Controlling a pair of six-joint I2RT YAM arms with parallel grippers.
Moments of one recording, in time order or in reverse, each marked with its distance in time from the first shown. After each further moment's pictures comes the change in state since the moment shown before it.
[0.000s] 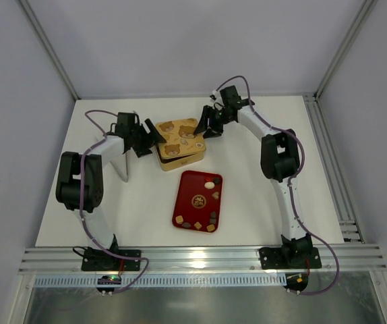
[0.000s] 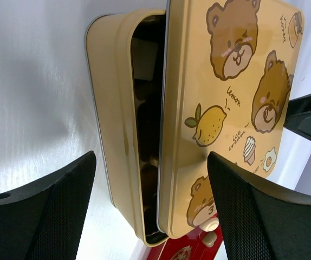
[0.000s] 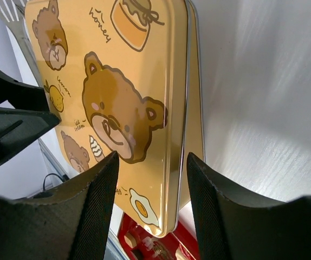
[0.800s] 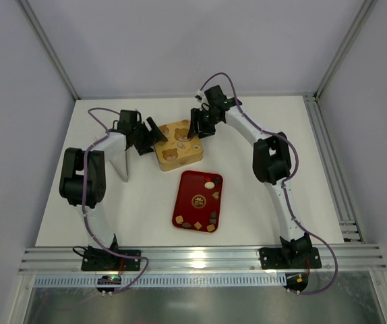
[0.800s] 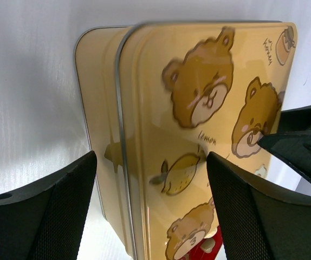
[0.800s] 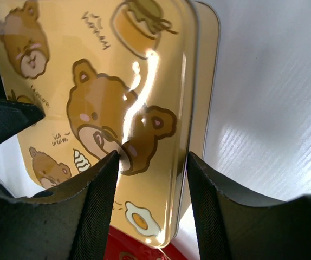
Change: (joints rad) left arm -0.007 0.059 0.069 -0.020 -0.001 0.000; right arm 0.105 0.026 0.119 -0.104 0.210 -0.162
